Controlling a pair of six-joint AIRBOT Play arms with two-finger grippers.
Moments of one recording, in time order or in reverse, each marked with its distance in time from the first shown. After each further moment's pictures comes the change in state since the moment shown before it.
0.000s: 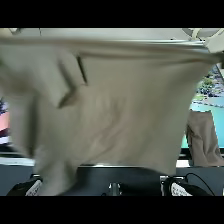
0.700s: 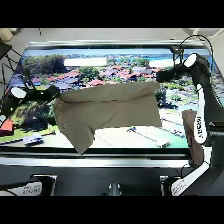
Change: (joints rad) left arm -0.132 -0.514 -0.346 -0.111 0.327 -0.052; right arm 0.104 -0.592 -0.024 0.210 -0.335 0.177
